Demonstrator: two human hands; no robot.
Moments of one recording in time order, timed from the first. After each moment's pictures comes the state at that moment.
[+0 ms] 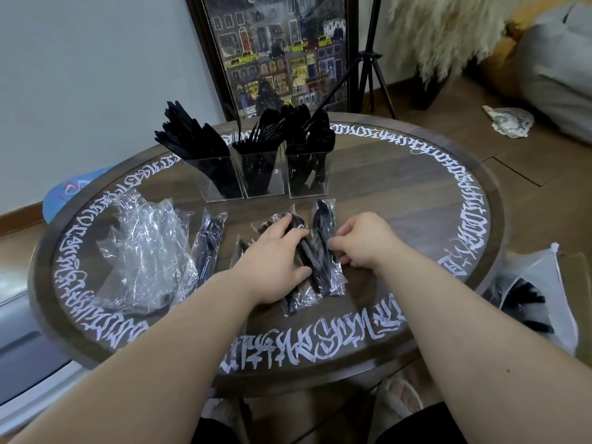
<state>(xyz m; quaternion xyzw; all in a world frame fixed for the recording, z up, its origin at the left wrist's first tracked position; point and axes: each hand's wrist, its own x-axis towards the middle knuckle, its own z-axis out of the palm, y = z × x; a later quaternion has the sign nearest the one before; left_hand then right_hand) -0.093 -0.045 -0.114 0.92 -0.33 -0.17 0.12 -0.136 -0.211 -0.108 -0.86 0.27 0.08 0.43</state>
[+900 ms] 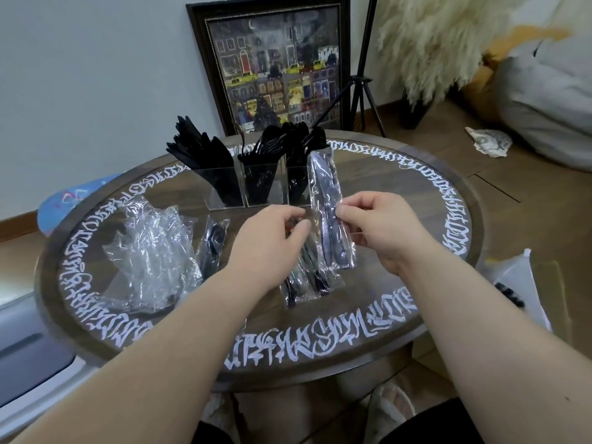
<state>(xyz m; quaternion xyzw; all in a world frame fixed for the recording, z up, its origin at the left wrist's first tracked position) -0.116 -0.048 -0.060 0.91 -0.24 -0.01 0.33 -0.168 -0.206 -0.051 -0.72 0.21 -0.08 0.66</state>
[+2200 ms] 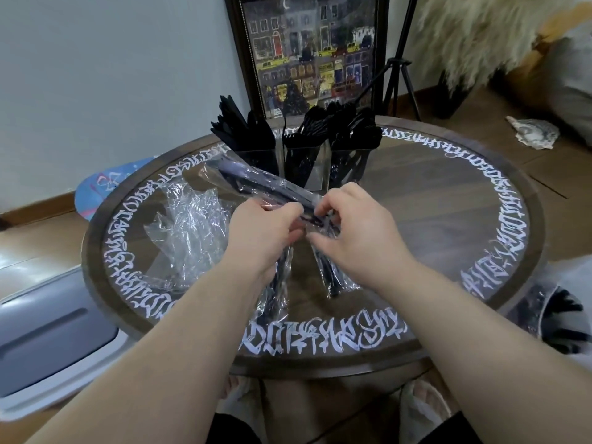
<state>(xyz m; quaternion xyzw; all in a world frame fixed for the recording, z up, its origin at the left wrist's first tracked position) -0.102 -0.005 -0.057 0.68 0.05 -0.11 0.72 -0.156 -0.125 -0.061 -0.95 0.03 -0.15 0.28</state>
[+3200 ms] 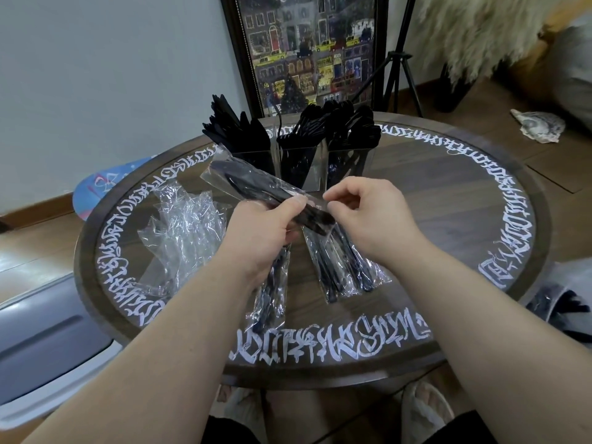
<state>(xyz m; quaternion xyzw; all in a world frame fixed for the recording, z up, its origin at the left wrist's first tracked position) -0.098 -0.008 -0.056 0.70 -0.01 -0.15 0.70 -0.133 -0.149 -0.062 -0.89 0.12 -0.14 0.42</state>
